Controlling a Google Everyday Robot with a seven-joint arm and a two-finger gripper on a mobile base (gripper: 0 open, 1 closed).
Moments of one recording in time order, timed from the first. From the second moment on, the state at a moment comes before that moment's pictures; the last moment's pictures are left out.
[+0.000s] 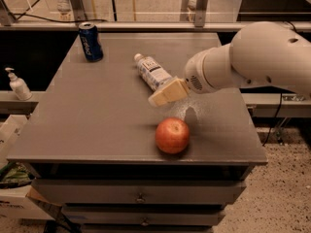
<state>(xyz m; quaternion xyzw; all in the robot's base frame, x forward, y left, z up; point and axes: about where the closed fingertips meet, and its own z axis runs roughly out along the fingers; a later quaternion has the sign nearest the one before) 0.581 -0.057 0.880 -0.39 0.81 0.10 0.42</state>
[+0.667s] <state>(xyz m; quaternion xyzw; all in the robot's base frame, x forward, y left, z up) 0.596 -0.126 0.881 -0.41 0.81 0.04 0.41</state>
